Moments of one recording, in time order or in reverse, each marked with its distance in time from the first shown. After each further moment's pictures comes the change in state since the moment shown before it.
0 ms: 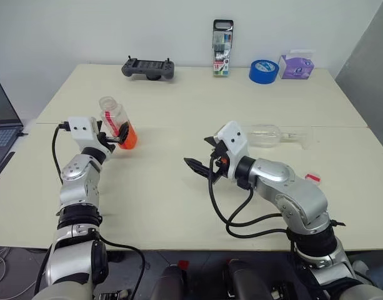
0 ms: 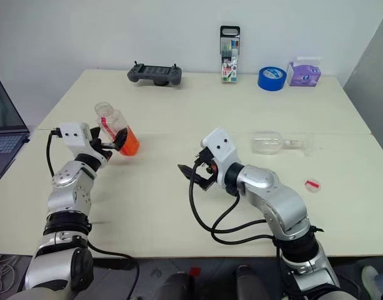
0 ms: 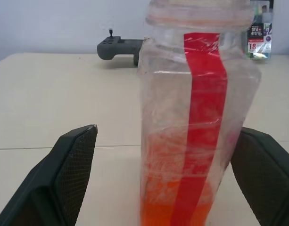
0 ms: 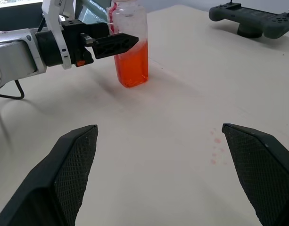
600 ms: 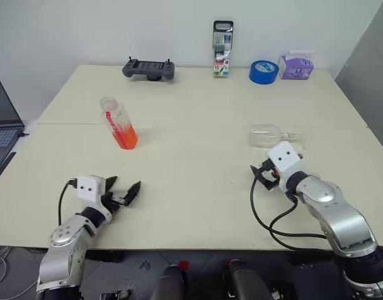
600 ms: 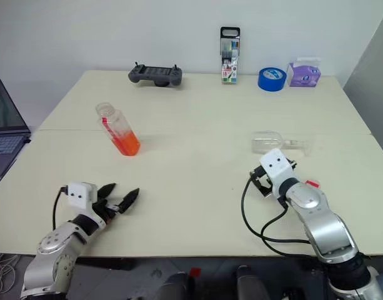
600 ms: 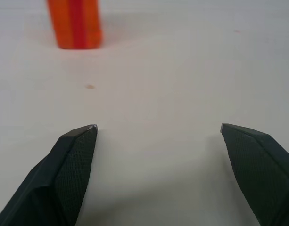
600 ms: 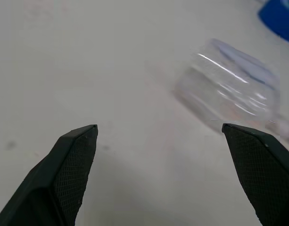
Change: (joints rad) left arm 0.674 -0.061 -0.114 -0.791 -0.175 0.331 -0.134; right arm 0.303 -0.459 -0.057 -0.013 -0.406 -0.203 -0.141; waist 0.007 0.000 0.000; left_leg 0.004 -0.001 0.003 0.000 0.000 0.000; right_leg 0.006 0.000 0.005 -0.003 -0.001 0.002
